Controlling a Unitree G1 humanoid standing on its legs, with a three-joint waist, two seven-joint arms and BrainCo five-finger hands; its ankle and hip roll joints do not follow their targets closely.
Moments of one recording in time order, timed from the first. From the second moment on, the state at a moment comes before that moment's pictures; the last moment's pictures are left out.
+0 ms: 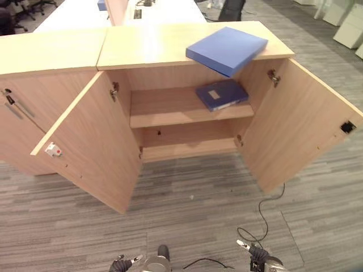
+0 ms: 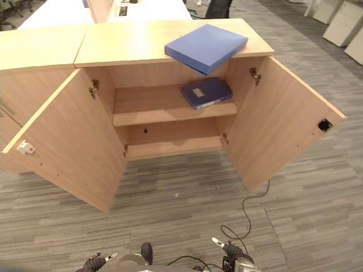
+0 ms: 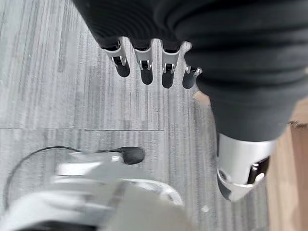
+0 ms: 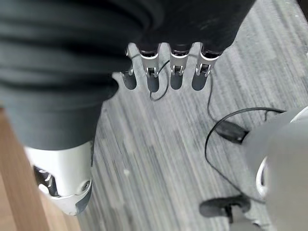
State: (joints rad) left arm 0.03 0.21 -0.07 1.22 -0.25 -0.09 0.14; right arm -0.08 -0.21 0.17 1.28 0.44 -0.03 0.00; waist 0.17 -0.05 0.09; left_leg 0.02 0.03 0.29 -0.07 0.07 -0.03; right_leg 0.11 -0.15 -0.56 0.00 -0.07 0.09
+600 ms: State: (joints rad) left arm 0.04 0.22 -0.08 1.26 -0.25 -0.09 0.14; right arm -0.09 -0.21 0.19 1.21 0.42 -0.04 0.02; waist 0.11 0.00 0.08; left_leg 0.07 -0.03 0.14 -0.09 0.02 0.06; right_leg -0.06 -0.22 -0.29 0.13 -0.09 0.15
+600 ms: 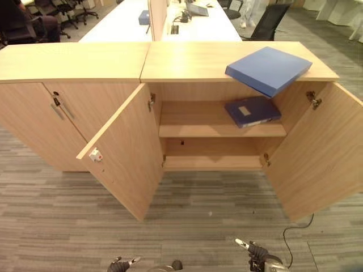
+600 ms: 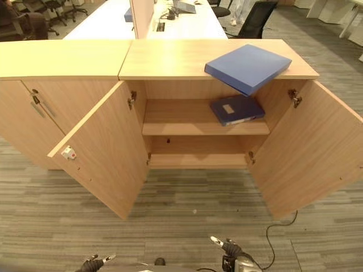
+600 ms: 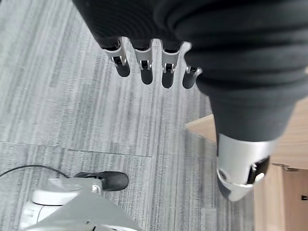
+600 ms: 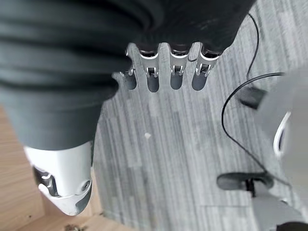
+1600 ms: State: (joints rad) left arm 0.03 0.22 -0.08 1.17 -0.23 -0.10 0.21; right arm -0.09 -0.35 0.20 0.83 0.32 -0.08 -0.15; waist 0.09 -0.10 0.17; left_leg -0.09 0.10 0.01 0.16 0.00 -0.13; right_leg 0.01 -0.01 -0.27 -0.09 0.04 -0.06
